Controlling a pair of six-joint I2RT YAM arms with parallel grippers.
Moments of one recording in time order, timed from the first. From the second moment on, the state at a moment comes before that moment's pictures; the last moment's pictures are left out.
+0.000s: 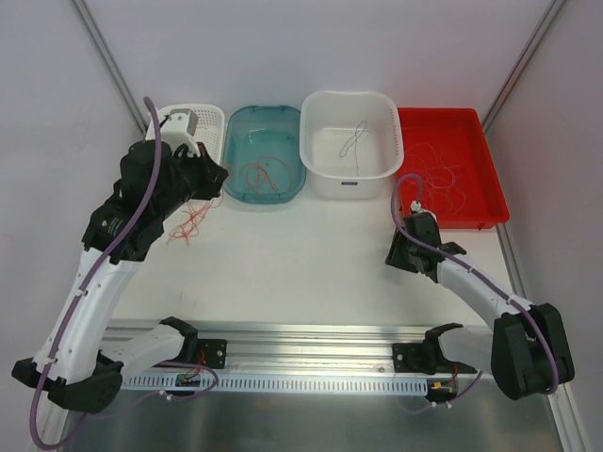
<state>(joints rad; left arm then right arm) -0.42 1.01 1.44 -0.76 -0.09 -0.33 0.32 1.18 0.57 -0.39 0.11 0.54</state>
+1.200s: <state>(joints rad) -0.66 1.27 1.21 -0.58 0.17 -0.46 0.64 1.36 0.69 -0.27 0.11 0.51</state>
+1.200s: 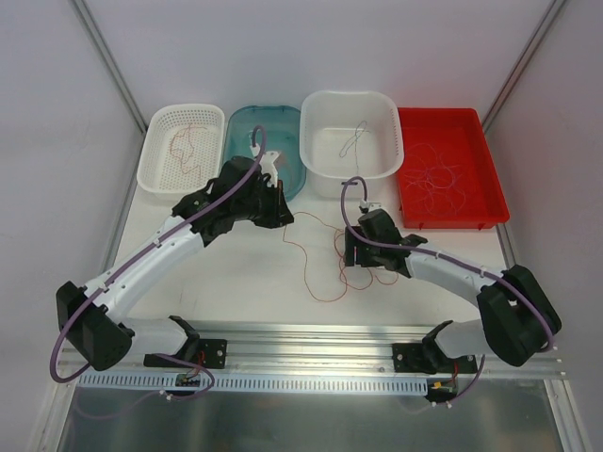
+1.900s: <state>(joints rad) -0.56 1.12 1.16 -0.62 0.01 -0.44 0.67 1.41 0.70 -0.22 0.30 0.54</state>
